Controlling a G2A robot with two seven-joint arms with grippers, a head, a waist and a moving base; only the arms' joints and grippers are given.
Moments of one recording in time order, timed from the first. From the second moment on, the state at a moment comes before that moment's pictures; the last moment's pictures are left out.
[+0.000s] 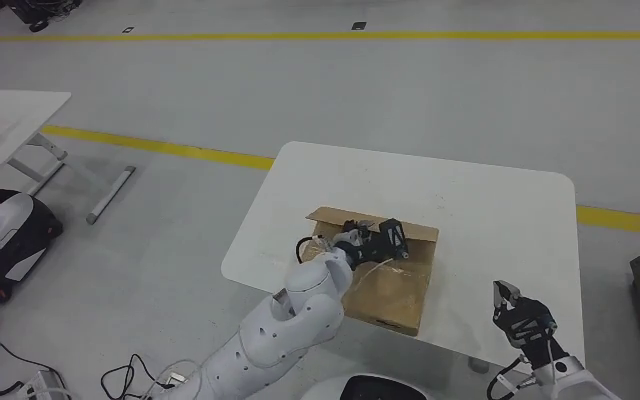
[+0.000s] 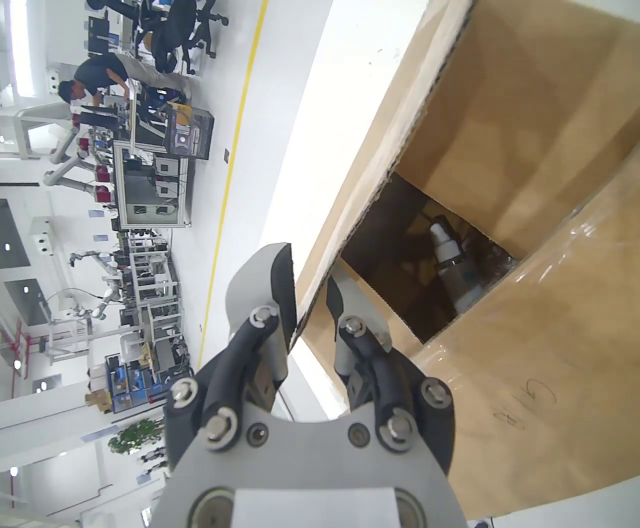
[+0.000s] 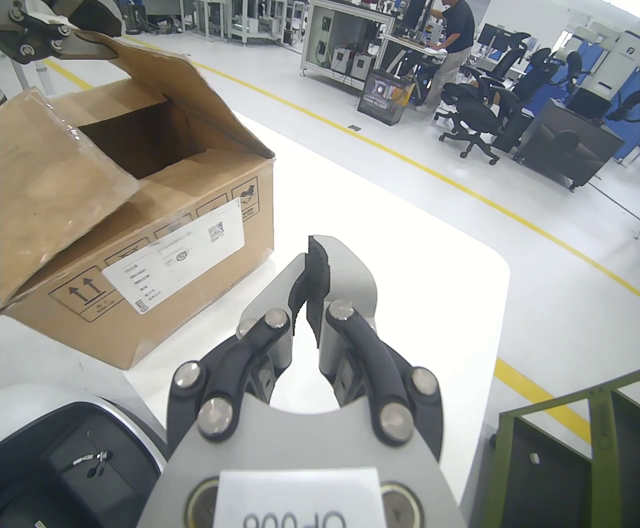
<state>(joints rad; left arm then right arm) 1.18 -1.25 -1.06 -1.88 2.05 -0.34 -0.77 -1.57 -1.14 1.42 -1.78 -1.53 -0.33 -0.08</state>
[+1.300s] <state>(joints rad) 0.57 -1.51 -0.73 -0.97 2.07 0.06 -0.91 -1.58 -1.13 1.45 -1.78 -1.52 -0.33 -0.08</state>
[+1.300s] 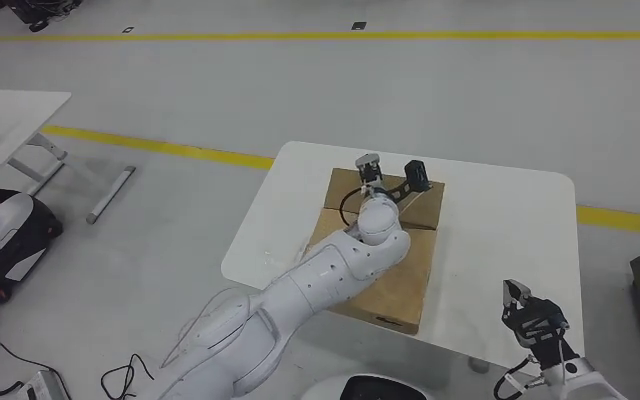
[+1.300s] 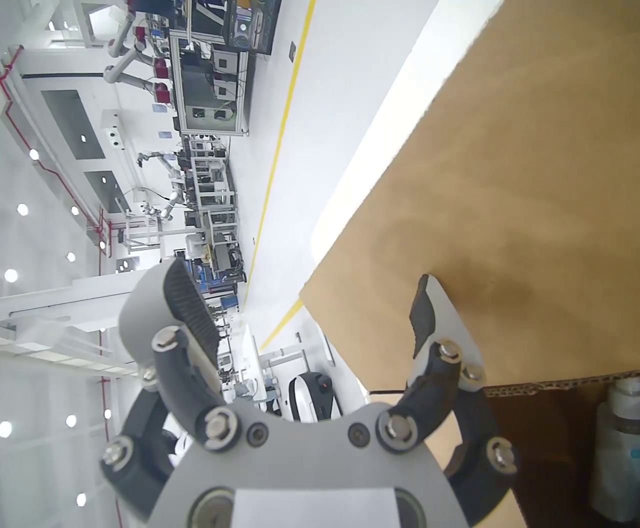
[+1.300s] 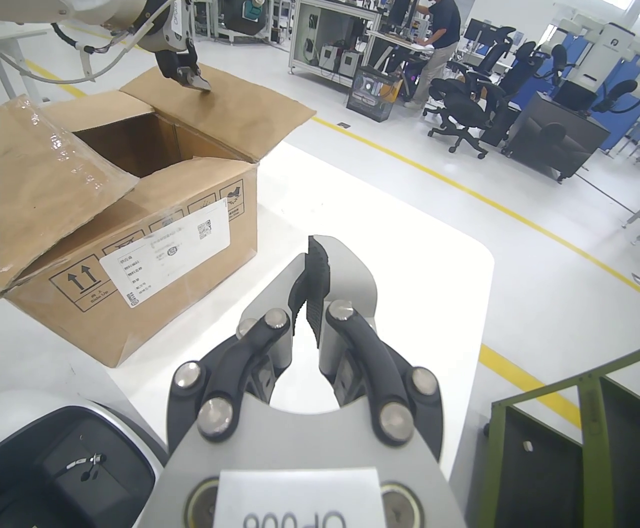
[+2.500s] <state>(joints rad) 1.39 -1.34 -1.62 -2.10 1.64 -0.59 -0.66 -1.44 -1.11 1.42 -1.72 -1.42 -0.84 -0.07</state>
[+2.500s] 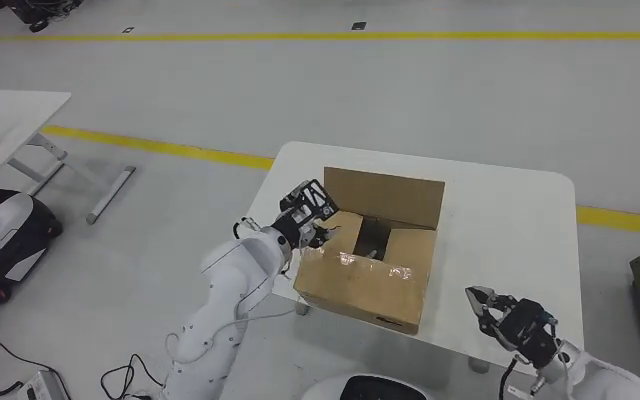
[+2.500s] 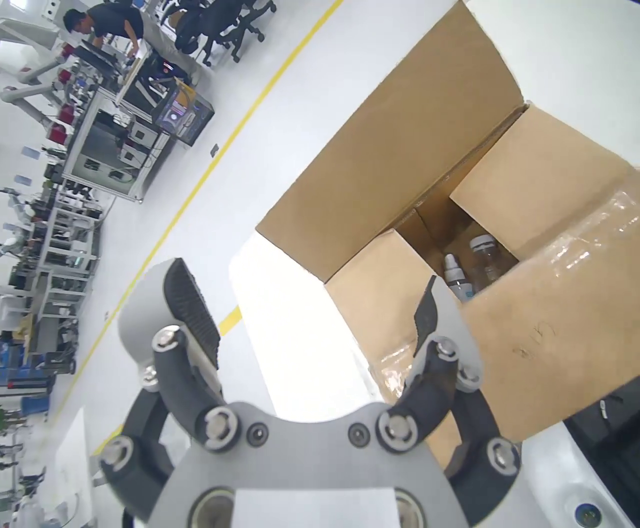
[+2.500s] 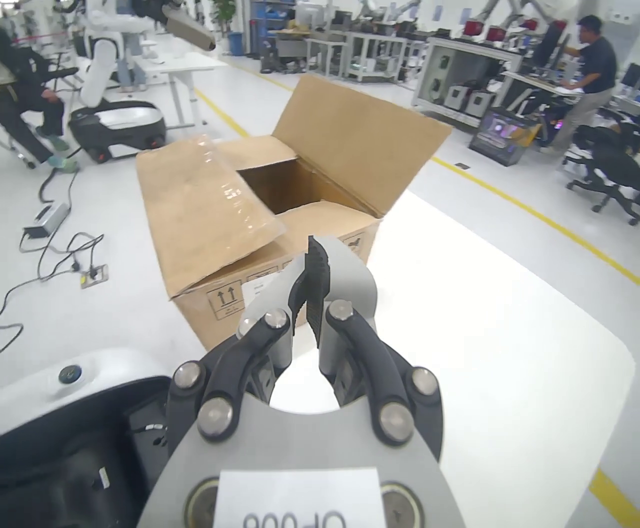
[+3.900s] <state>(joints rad) 1.51 -1.30 -1.79 -2.07 1.50 -0.73 -0.56 -1.05 -1.10 1.16 -1.59 -0.74 -0.91 0.75</state>
